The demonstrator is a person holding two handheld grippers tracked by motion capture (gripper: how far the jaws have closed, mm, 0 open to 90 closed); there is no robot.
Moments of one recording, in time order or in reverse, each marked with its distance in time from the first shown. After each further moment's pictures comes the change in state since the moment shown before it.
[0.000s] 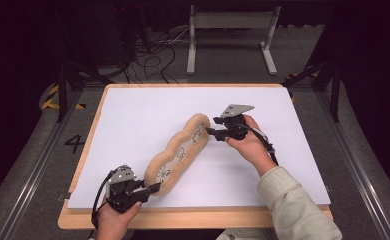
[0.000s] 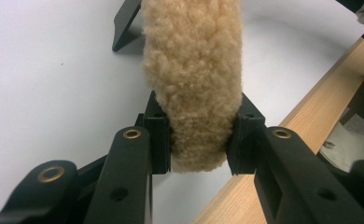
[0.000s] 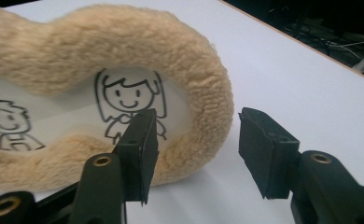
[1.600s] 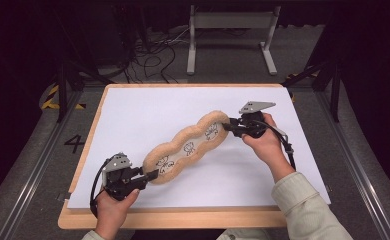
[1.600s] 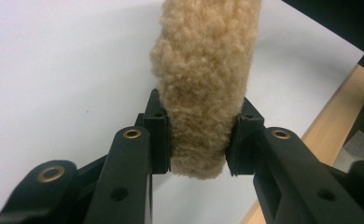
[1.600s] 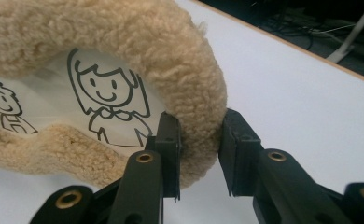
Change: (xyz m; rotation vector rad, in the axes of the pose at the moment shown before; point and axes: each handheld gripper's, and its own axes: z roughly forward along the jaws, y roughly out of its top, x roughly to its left) left arm 0.014 0.027 -0.005 -0.076 -0.001 0.019; right arm -0.012 -0.004 -0.056 -0.001 -0.044 0.084
